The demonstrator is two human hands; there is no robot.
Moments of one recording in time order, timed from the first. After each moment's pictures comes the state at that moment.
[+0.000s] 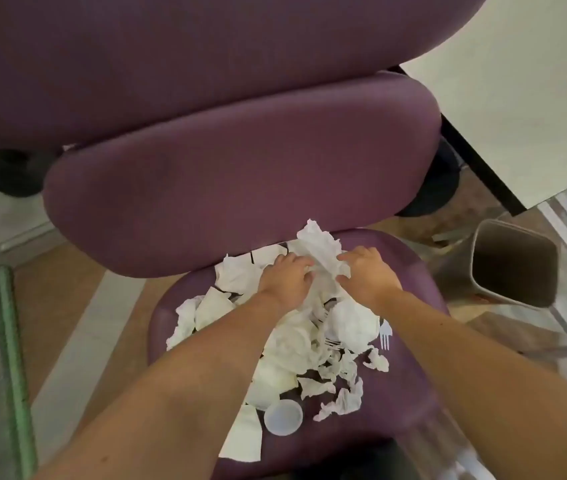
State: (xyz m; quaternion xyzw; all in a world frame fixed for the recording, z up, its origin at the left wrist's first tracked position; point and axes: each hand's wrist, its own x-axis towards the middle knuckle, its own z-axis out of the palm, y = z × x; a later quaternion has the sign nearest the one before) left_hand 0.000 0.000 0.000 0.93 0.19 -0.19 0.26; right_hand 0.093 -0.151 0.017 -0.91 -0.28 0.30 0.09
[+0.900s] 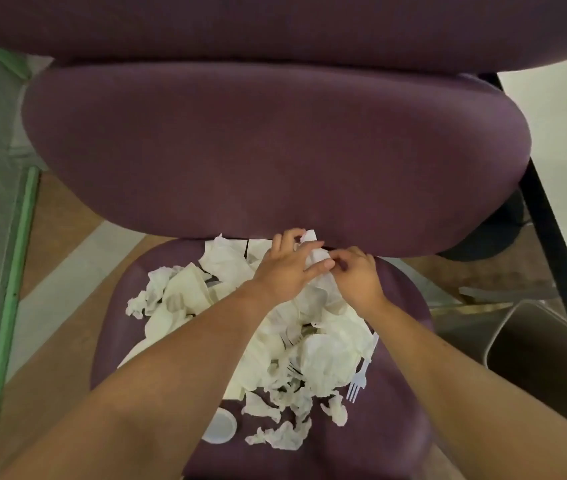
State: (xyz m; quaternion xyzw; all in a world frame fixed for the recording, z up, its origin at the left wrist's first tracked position) left_hand 0.049 0.000 -0.041 0.89 0.31 -0.08 0.33; right_hand 0.156 -0.112 -0.058 -0.87 -0.29 0.32 0.26
